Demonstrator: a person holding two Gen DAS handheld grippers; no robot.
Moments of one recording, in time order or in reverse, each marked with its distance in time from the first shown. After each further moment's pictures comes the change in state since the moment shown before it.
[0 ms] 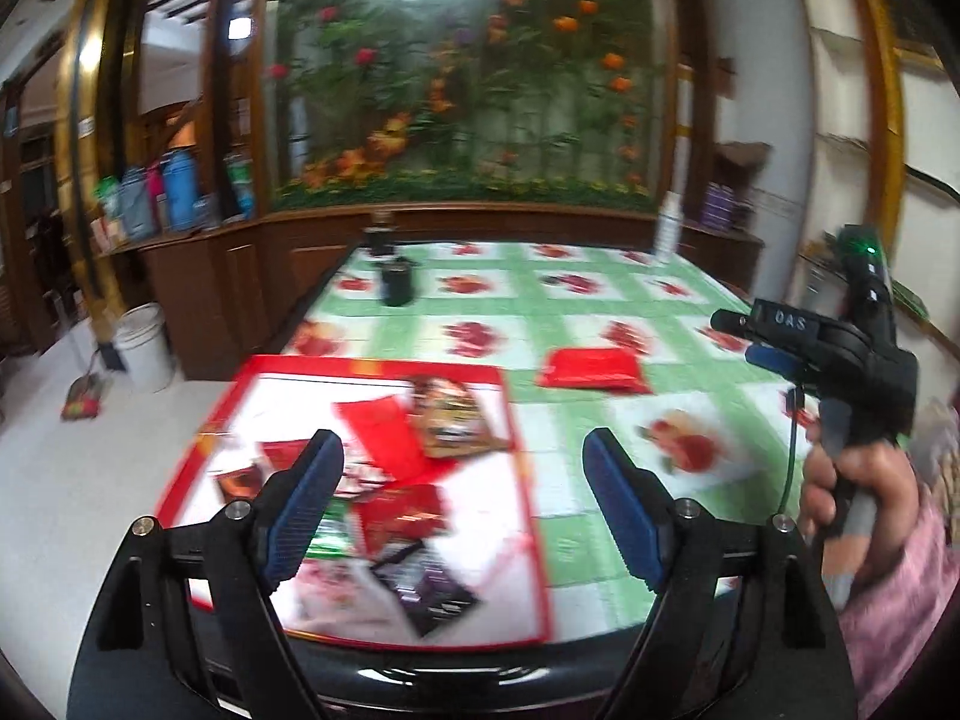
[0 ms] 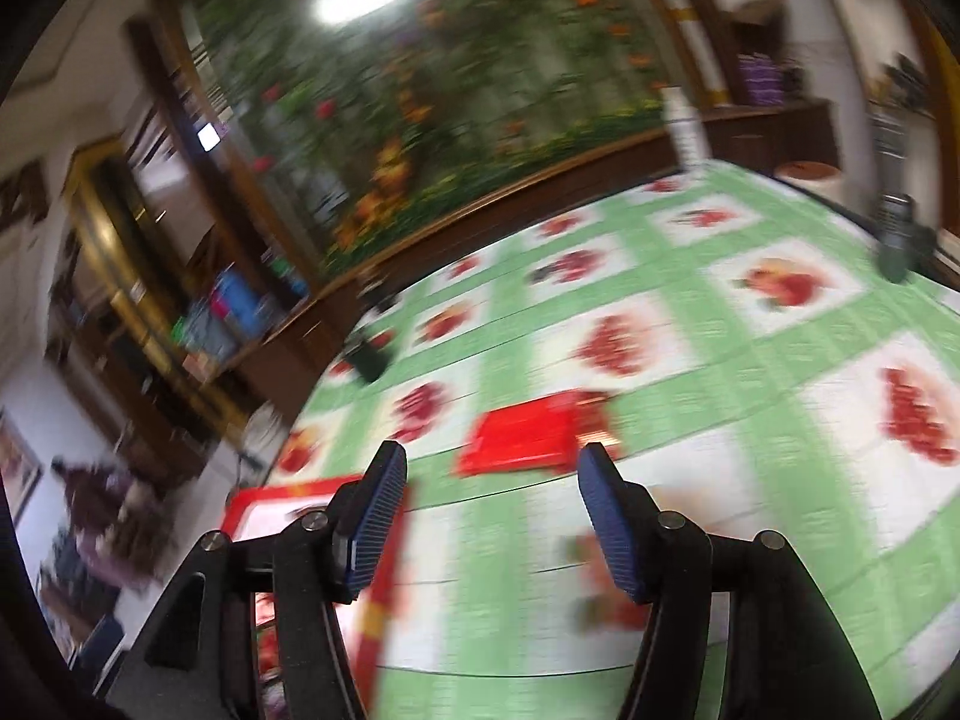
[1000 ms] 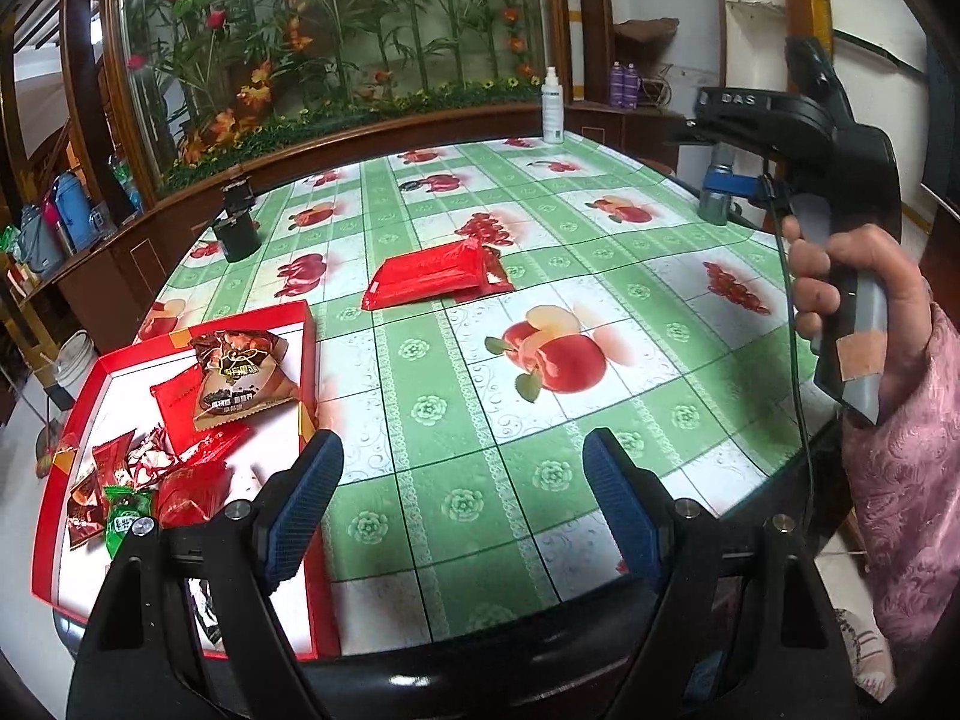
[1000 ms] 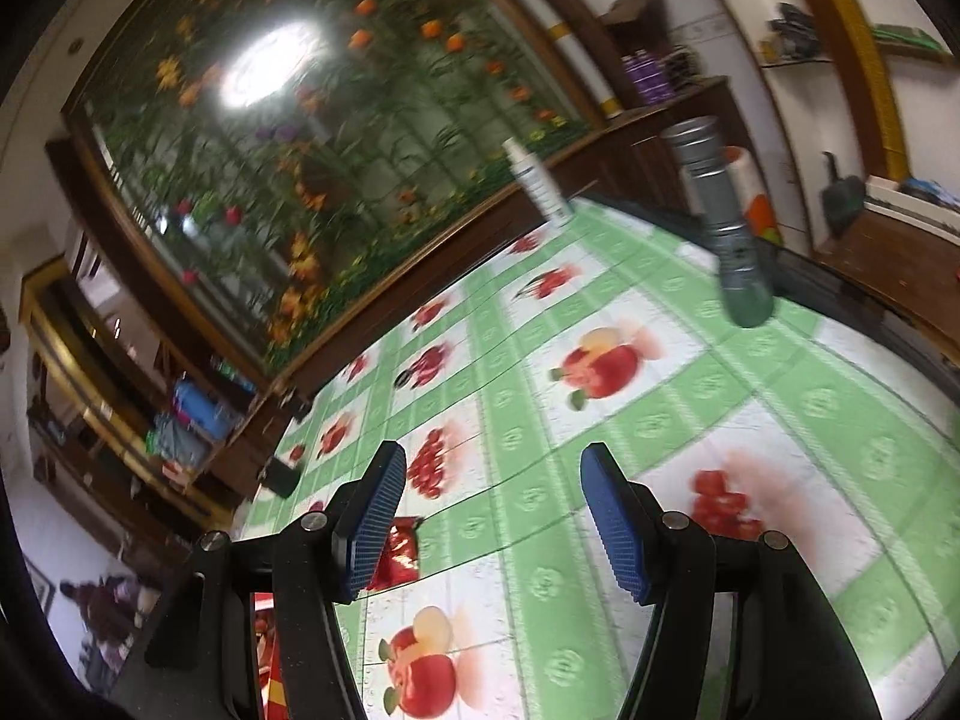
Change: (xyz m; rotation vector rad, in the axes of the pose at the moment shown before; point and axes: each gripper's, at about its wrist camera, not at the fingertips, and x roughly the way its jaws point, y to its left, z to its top) left arm 0.056 -0.115 -0.018 0.201 0.205 -0.098; right arm -0.006 -0.114 0.068 0.126 -0.053 -0.013
